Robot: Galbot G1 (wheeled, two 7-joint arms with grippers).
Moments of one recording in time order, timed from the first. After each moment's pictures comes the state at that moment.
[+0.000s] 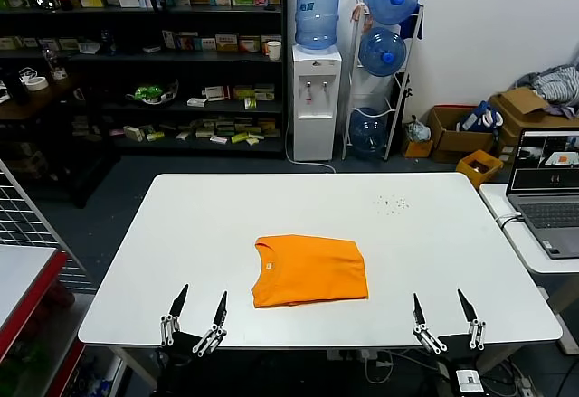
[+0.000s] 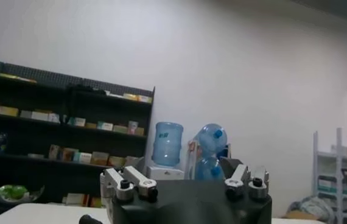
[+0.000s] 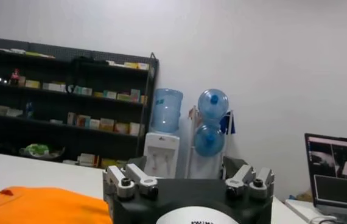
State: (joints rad) left arm 1.70 -1.44 -0.51 -1.87 -0.31 -0.60 0.29; right arm -1.72 1.57 0.79 1.93 0.08 0.42 -0.26
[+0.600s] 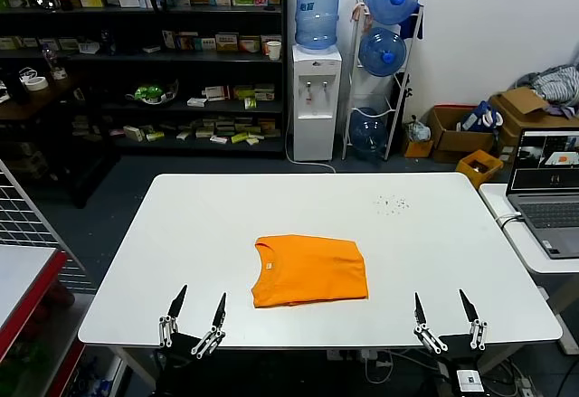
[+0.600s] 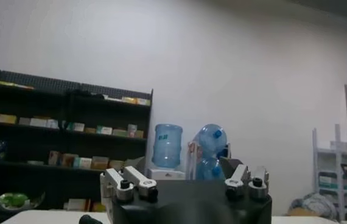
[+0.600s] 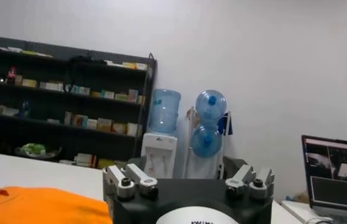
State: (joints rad) left arm 1.70 -1.45 -0.53 -1.86 -0.28 -0.62 0.30; right arm -1.72 1.58 0.80 1.93 0.07 0.42 -0.25
